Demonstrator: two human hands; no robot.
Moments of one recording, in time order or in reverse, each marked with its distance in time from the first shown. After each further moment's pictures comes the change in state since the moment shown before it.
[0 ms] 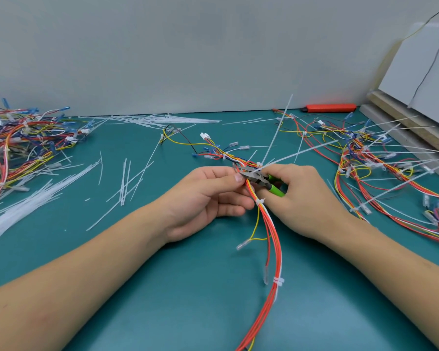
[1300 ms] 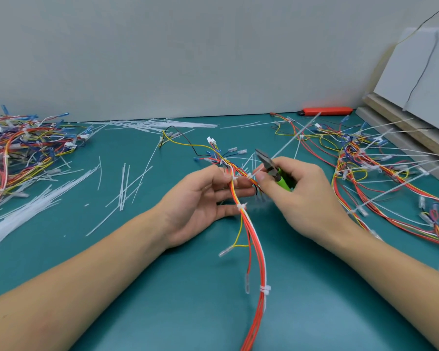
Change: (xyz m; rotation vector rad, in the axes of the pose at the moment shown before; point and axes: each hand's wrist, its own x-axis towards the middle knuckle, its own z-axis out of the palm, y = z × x) left_hand -0.003 0.005 0.008 -0.171 0.106 -0.015; right_hand -0.005 -0.005 0.000 0.339 0.156 0.065
